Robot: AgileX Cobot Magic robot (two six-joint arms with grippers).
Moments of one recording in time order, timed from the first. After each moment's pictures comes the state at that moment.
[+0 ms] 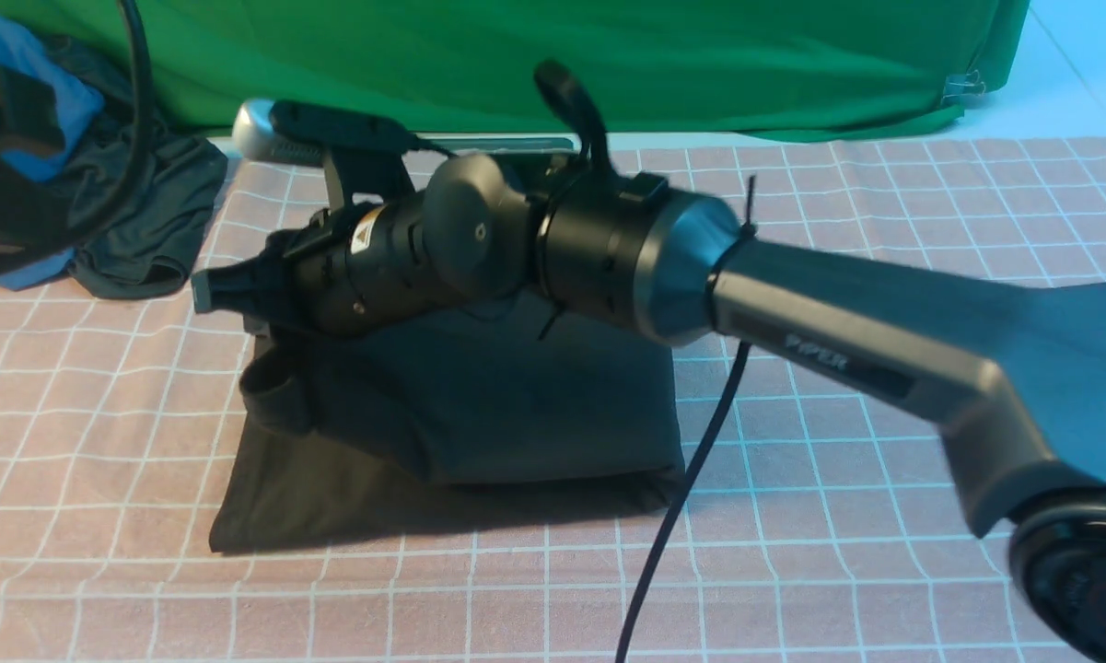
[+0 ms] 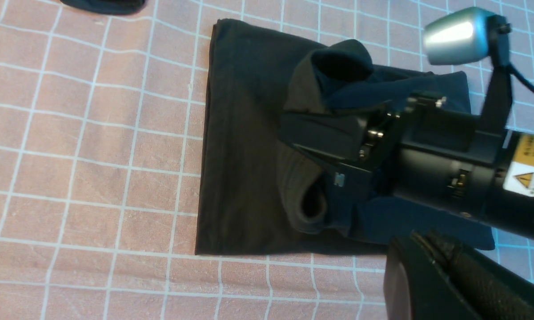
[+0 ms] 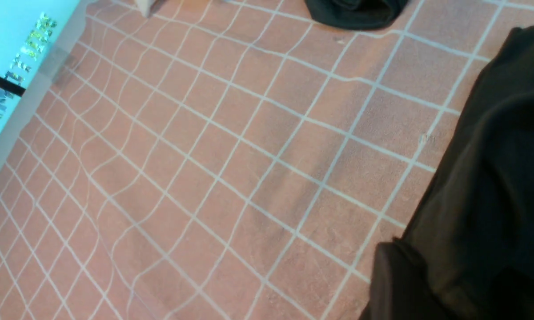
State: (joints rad) right arm 0.84 2.25 -1.95 0.49 0.41 0.15; left arm -0.13 0.99 -1.26 -0.04 1.17 -0.31
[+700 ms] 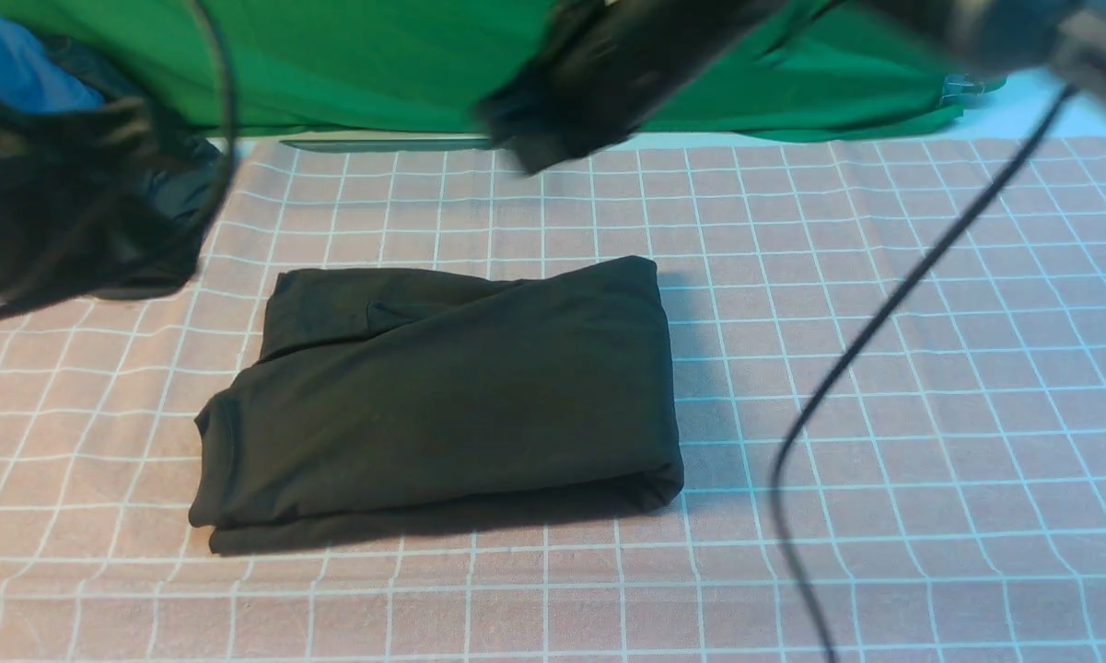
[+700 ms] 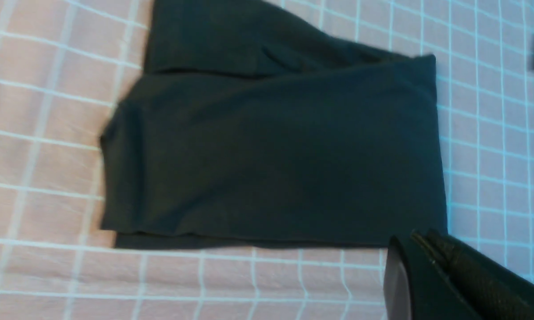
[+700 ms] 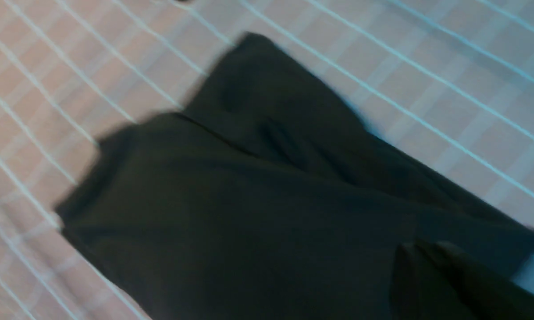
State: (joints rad) right arm 0.52 2.00 -2.05 0.24 1.05 -0.11; left arm -0.13 1.15 -1.17 -0.24 1.02 -0.29
